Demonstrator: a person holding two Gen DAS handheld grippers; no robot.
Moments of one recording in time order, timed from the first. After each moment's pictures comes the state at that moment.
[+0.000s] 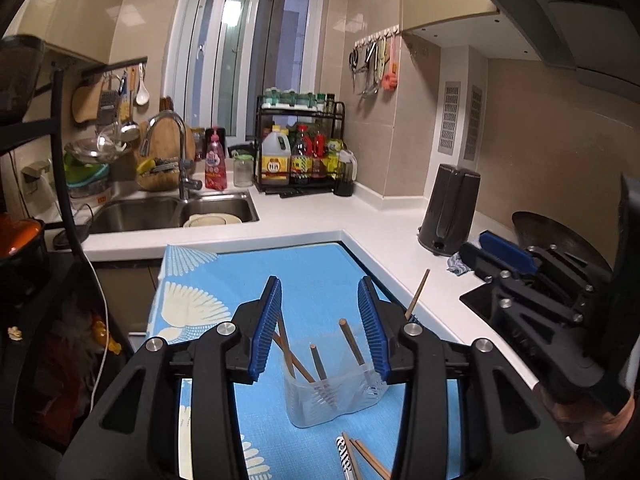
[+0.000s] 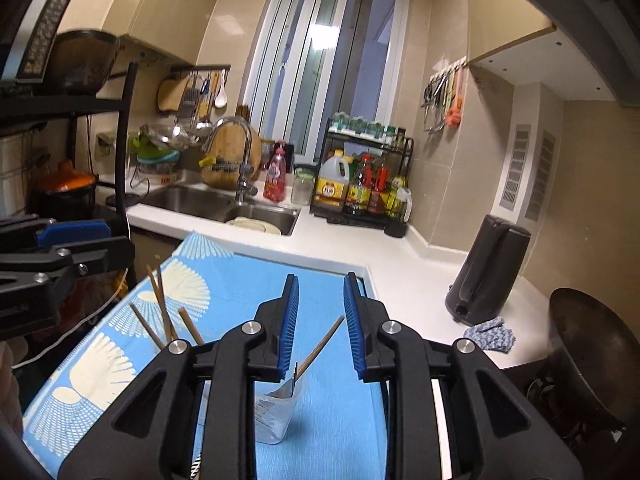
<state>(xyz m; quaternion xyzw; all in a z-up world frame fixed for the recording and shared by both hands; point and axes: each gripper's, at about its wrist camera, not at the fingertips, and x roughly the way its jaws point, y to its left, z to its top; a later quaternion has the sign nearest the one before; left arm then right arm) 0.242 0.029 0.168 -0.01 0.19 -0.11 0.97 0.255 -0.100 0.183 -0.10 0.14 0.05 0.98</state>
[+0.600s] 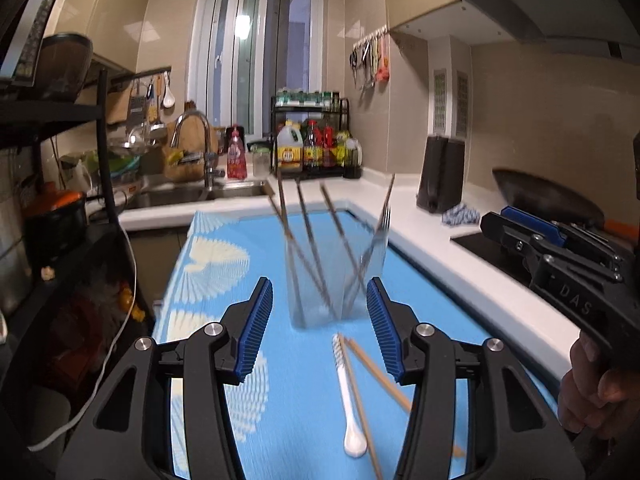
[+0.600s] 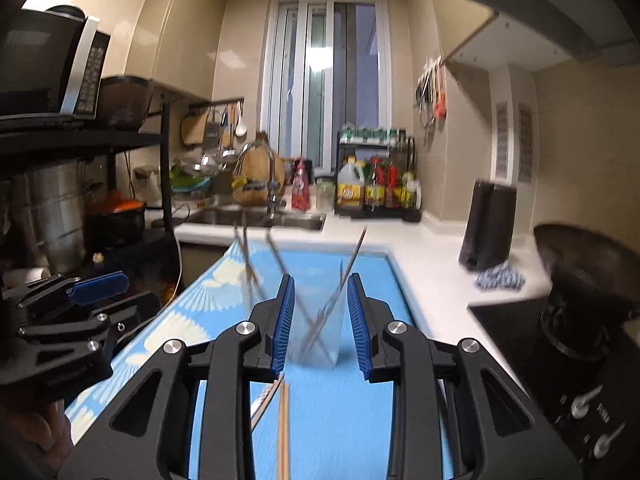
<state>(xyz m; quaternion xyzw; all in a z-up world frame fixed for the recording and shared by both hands) 0.102 0.023 0.077 0.00 0.19 -0.08 0.98 0.112 -0.114 0.110 -0.03 0.15 0.10 0.98</state>
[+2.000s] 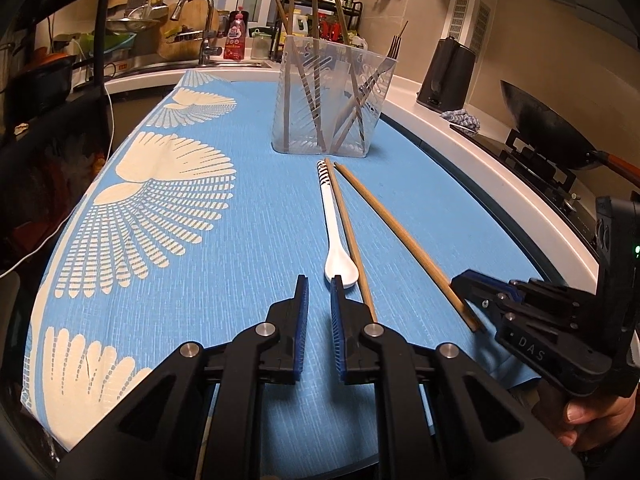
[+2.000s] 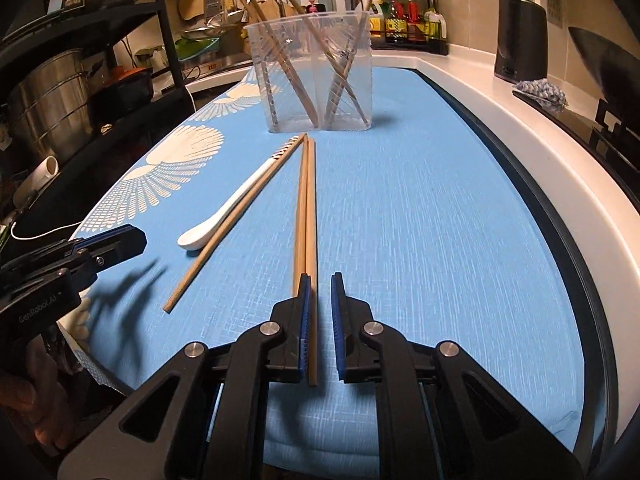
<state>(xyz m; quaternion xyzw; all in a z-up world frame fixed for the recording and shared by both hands) 0.080 0.023 -0.045 -0.07 0.34 -0.10 0.93 0.093 -0.124 -0.058 -0.01 0.39 0.13 0.91</state>
